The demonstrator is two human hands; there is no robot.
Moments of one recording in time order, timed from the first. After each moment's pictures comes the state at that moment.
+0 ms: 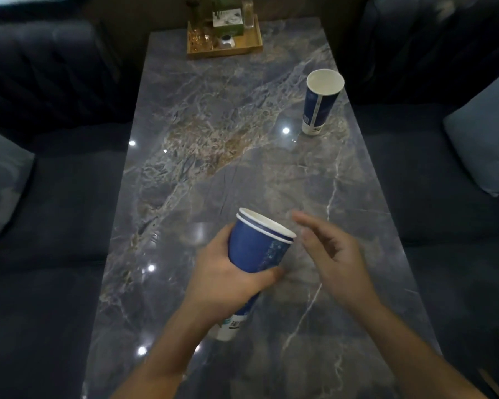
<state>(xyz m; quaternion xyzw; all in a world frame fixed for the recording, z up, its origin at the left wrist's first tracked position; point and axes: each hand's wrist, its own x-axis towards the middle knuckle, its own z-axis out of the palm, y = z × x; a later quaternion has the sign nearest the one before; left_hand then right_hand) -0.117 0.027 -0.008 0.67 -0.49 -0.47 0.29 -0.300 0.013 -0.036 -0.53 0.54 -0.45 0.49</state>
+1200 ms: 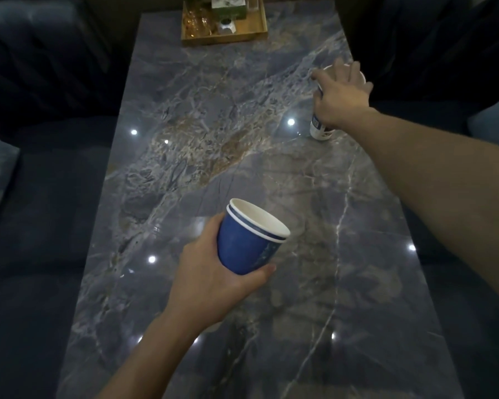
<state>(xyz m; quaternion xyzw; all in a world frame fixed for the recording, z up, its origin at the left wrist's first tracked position) -0.115 -0.039 -0.035 0.67 -0.56 -0.39 0.29 -0.349 -0.346 -0.082 -0.72 0.69 -0.04 0.04</state>
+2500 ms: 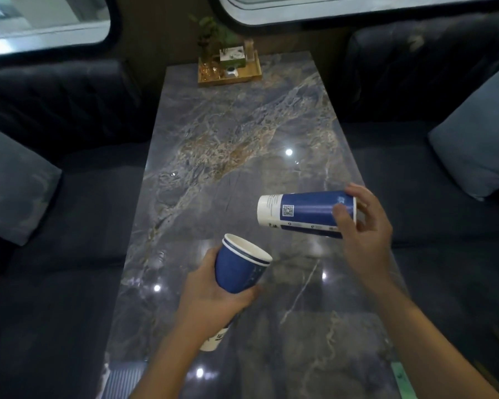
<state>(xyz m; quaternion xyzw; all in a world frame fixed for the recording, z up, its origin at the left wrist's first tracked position) -0.098 0.118 -0.004 0.70 -0.52 -0.41 0.26 -0.346 0.044 -0.017 -0.51 0.55 -0.59 0.31</state>
